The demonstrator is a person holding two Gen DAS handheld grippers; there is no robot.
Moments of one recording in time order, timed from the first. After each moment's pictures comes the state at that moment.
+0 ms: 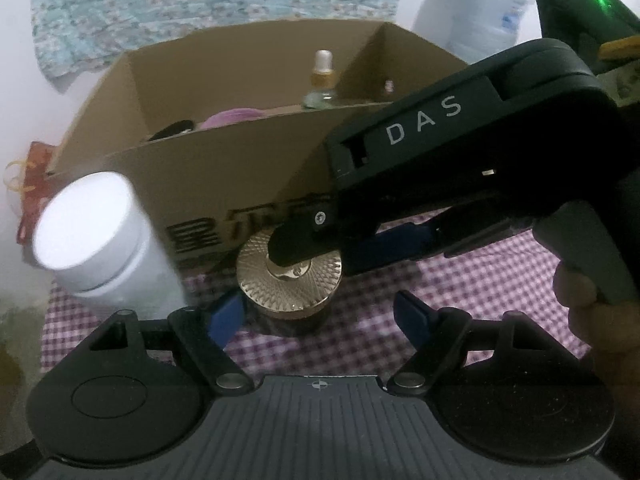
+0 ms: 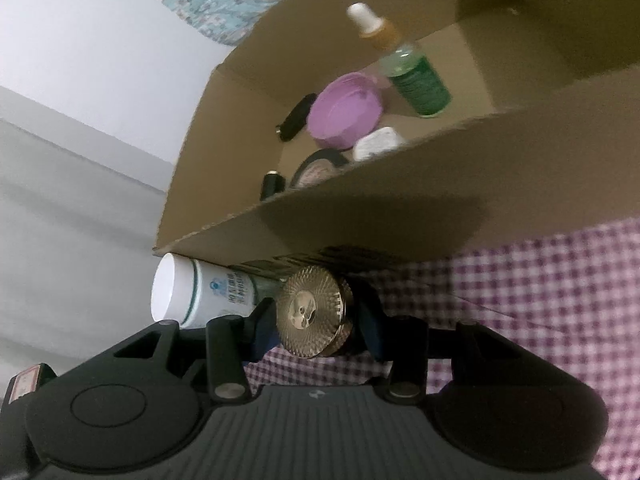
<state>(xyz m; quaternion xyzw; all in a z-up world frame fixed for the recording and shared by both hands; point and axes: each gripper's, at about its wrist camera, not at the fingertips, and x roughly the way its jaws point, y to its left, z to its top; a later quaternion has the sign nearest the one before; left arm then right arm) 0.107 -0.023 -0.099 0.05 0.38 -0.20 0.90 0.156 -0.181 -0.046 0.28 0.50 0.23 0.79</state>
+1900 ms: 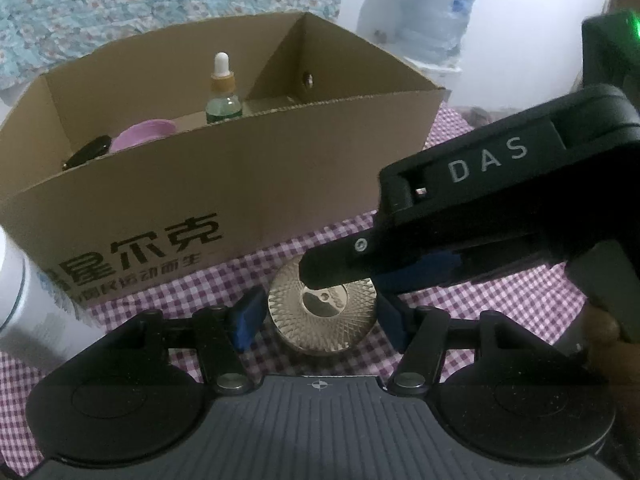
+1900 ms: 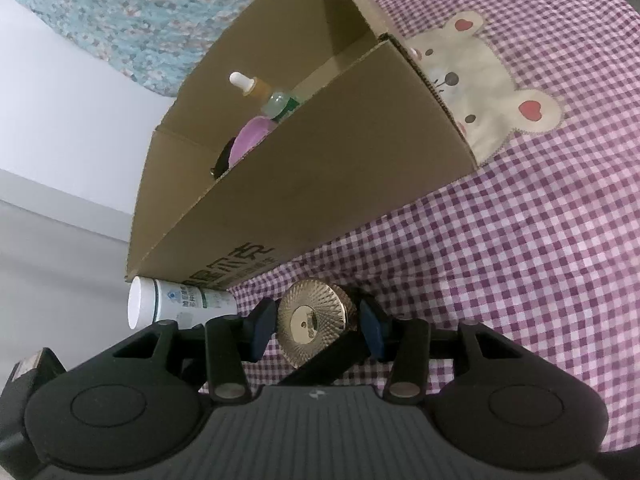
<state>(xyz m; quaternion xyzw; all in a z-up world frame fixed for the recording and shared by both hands) 0.110 -0.071 -0.088 0.07 0.39 -0.26 0.88 0.112 -0.243 -0.037 0.33 0.50 0.13 0.79</state>
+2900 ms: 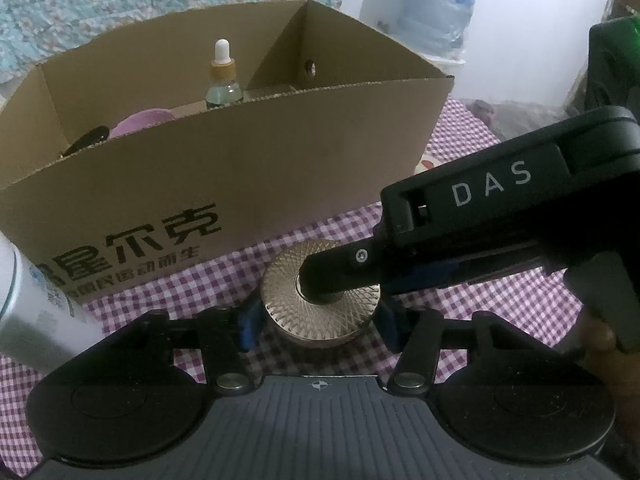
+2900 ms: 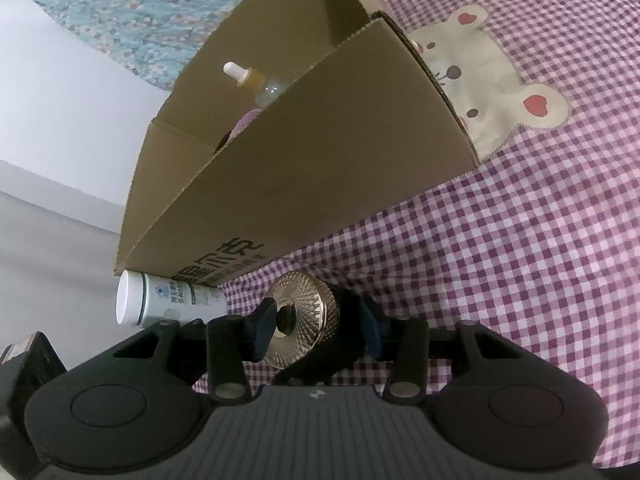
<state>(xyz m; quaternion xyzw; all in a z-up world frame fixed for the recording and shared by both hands) 0.109 -0.072 -0.087 0.07 0.40 -0.25 0.88 0.115 -0.241 -0.049 0.32 0.49 0.14 0.80</state>
